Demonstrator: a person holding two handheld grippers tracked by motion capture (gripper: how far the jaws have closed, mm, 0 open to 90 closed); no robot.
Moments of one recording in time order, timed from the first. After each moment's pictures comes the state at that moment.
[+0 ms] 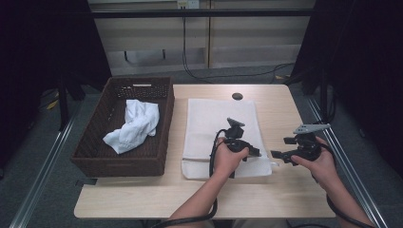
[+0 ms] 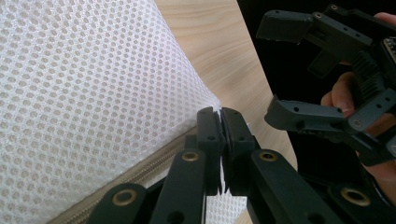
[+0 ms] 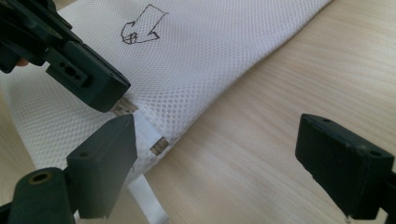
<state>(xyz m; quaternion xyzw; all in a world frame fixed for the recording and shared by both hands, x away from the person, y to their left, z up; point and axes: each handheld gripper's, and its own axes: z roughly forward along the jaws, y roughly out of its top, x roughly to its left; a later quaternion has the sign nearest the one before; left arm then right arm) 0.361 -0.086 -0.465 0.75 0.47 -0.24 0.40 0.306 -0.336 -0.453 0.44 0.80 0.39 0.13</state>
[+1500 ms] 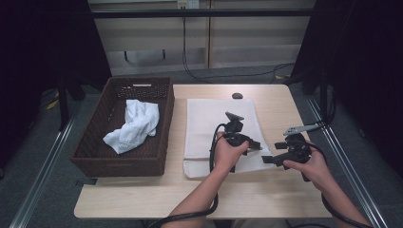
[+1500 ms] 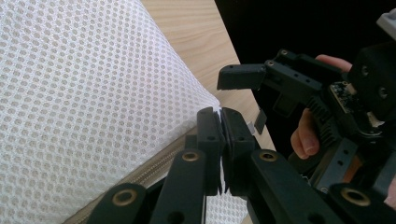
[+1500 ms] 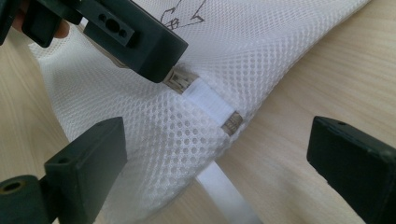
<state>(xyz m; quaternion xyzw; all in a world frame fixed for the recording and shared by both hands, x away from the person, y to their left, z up) 0.371 -0.084 -0.451 0.74 0.47 -0.24 0.42 0.309 -0.311 -0.460 0.45 0.80 0.39 0.05</state>
